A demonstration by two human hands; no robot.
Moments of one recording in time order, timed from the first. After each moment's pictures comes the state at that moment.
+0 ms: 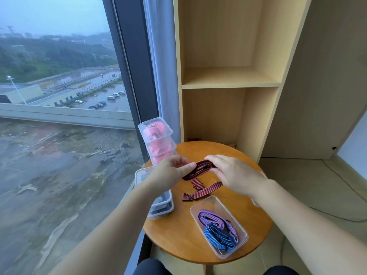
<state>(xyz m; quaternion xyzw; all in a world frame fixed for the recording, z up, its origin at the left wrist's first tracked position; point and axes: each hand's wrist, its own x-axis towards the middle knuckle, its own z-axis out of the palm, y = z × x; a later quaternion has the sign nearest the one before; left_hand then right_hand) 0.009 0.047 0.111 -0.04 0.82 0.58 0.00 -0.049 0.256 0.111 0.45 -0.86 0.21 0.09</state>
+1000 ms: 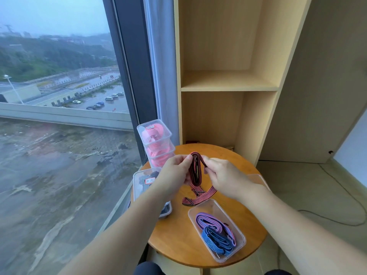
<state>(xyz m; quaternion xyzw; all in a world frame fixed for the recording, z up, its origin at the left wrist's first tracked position) -0.001 0.072 0.105 -0.08 0.71 0.70 -0.05 -0.043 0.238 0.109 0.40 -0.86 0.30 0.06</state>
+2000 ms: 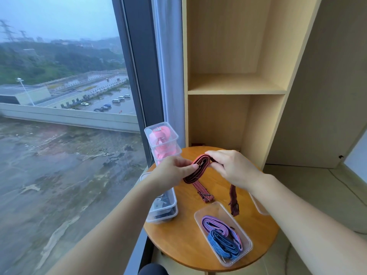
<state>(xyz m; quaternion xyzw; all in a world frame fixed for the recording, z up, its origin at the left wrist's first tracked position) 0.011 0.039 0.130 -0.05 0.83 0.55 0.02 -0.057 0.236 0.136 0.45 -0.85 0.24 0.11</state>
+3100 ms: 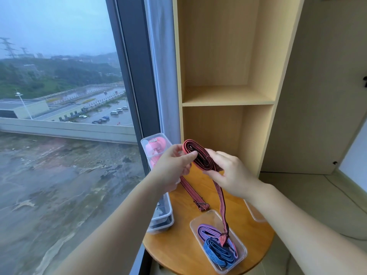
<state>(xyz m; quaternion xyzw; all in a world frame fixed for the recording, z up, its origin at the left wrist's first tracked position) 0.008 0.069 0.168 -0.03 0.67 0.74 -0.06 -0.038 0.252 0.148 0.44 -0.81 0.36 0.15</state>
